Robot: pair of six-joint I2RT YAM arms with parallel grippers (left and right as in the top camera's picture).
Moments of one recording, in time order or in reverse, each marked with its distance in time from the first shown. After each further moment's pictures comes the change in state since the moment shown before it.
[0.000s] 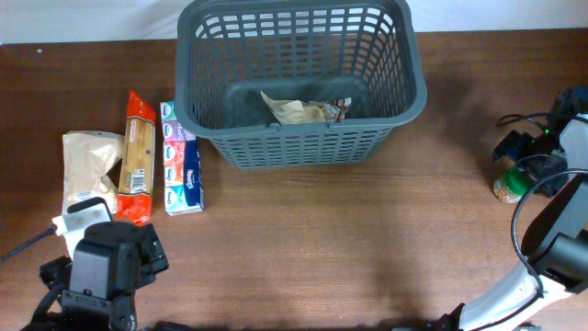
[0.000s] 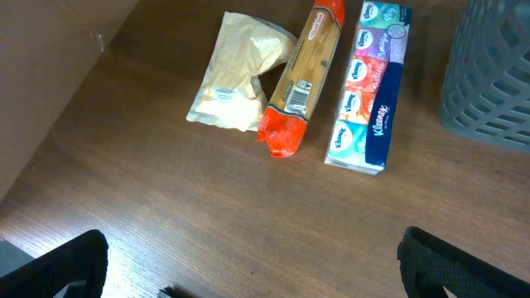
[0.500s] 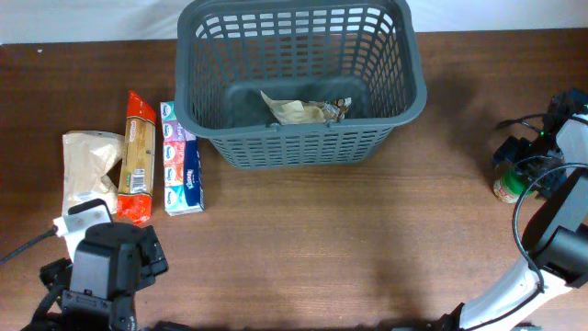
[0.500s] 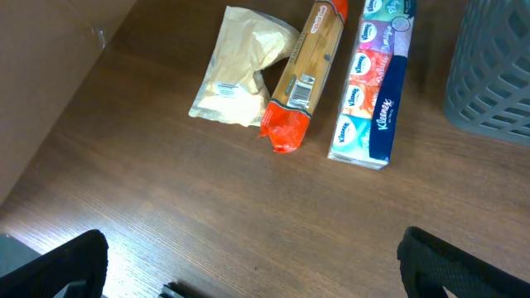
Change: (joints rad) left arm 0.000 0.000 0.000 -0.016 0.000 0.000; right arm 0.000 0.037 -0.002 0.000 0.058 -0.006
